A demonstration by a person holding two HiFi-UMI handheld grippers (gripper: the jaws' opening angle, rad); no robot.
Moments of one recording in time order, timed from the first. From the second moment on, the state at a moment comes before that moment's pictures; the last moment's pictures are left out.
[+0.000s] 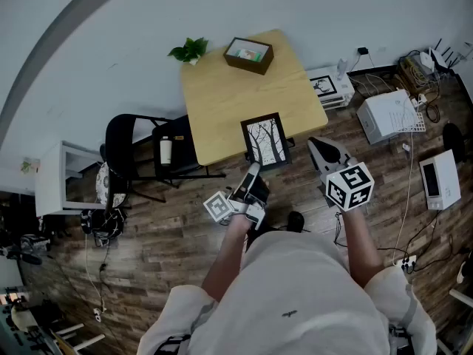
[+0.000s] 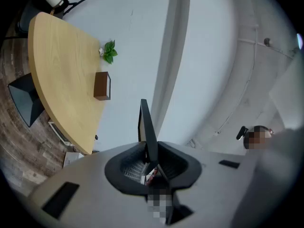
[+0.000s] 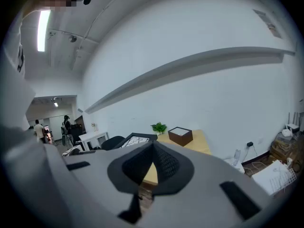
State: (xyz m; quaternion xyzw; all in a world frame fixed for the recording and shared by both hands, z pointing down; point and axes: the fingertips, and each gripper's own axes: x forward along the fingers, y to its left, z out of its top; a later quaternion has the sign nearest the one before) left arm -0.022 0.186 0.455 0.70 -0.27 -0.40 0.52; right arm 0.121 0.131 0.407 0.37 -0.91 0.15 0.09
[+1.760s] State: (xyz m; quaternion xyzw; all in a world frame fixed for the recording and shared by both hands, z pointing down) left arm -0.056 0.126 0.448 0.70 -0.25 -0.41 0.53; right arm 0.074 0.079 0.397 0.38 -0.91 0.15 0.09
